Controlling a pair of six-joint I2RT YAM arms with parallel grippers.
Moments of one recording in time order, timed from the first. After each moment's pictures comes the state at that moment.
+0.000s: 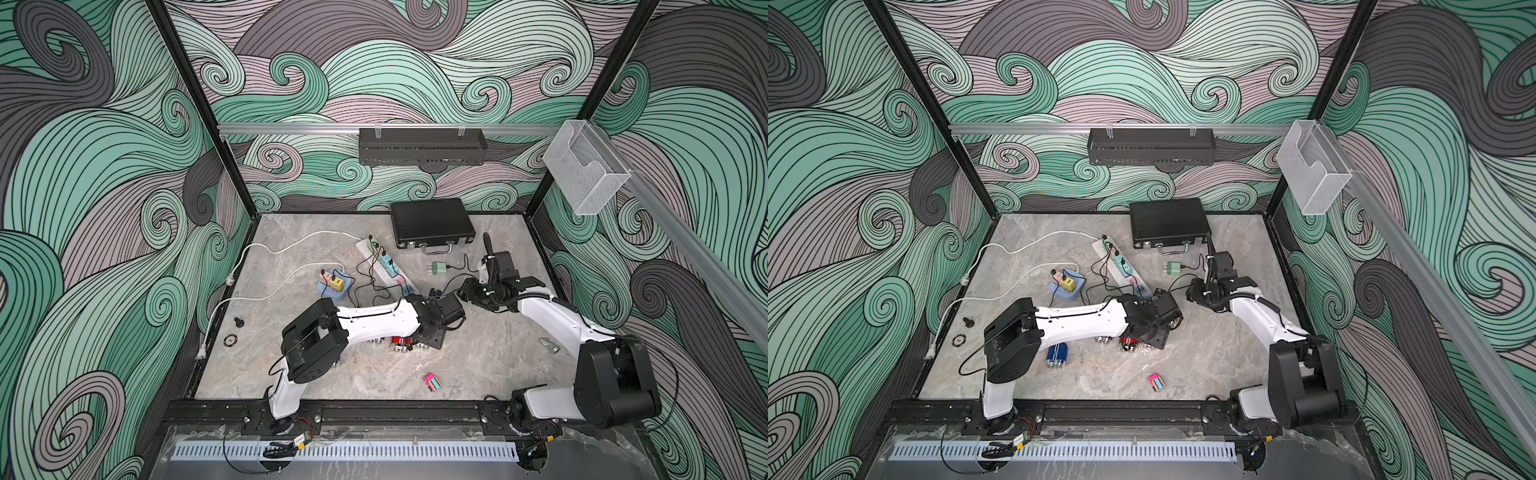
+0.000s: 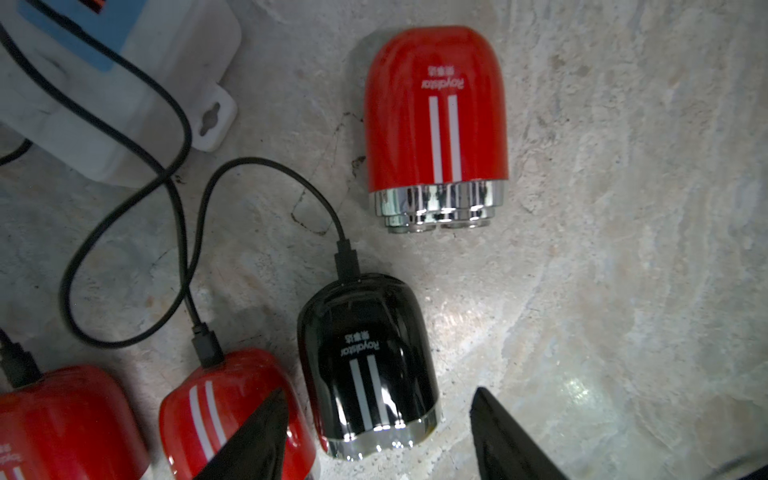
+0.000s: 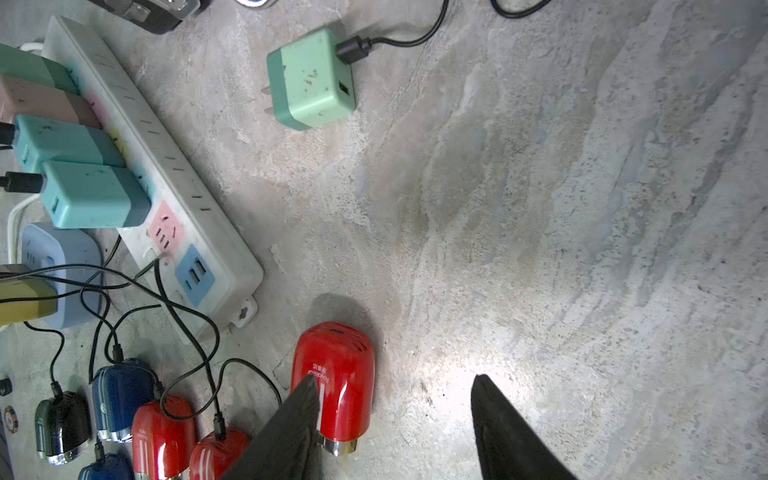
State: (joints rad) left arm -1.13 1.98 1.48 -0.78 -0.20 -0.73; right arm 0.20 1.38 0.84 -0.53 -0.18 0.47
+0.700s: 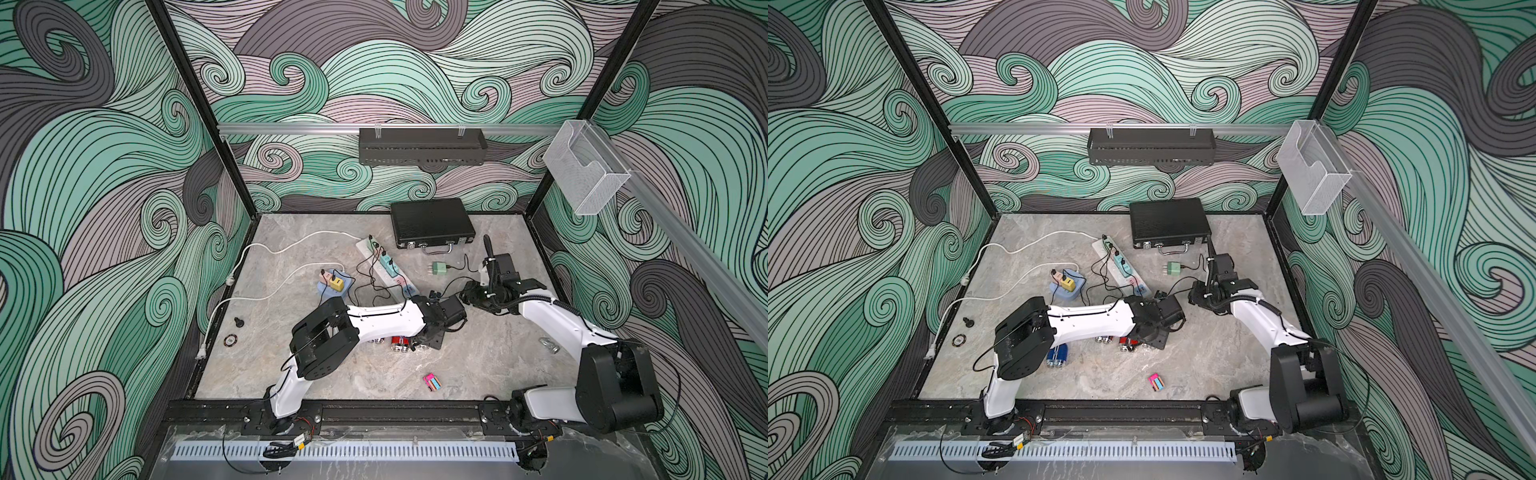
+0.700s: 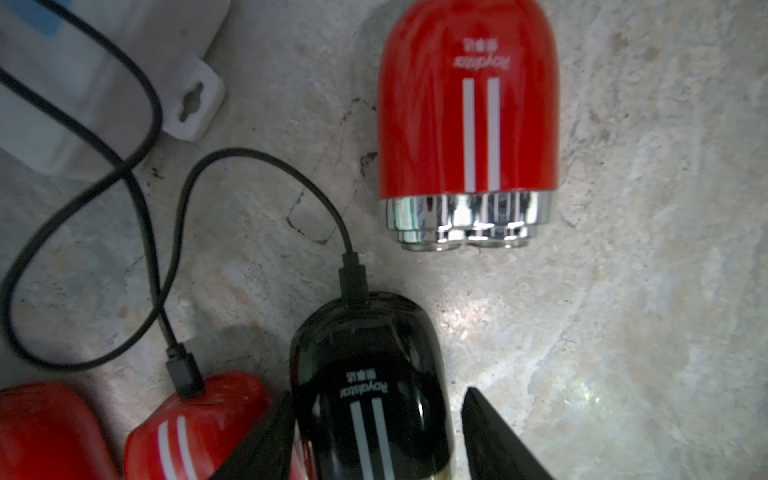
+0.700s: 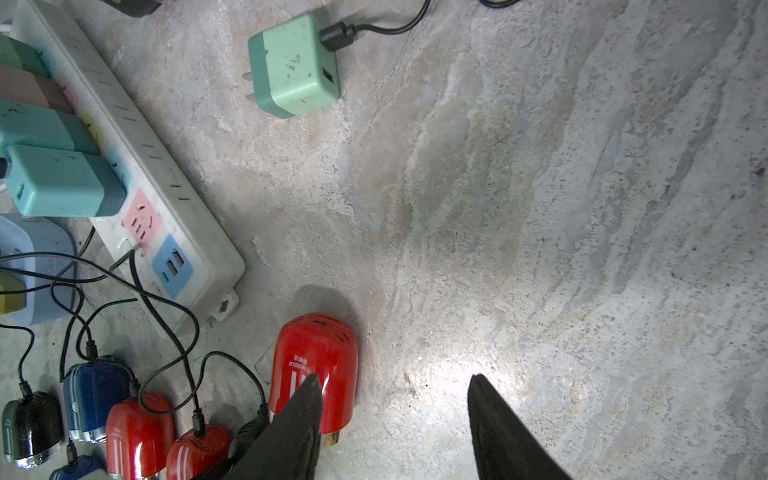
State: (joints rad) left arm -1.13 2.05 1.51 -0.79 -0.21 -0.75; right arm 0.20 1.37 0.83 -0.54 -0.15 0.45
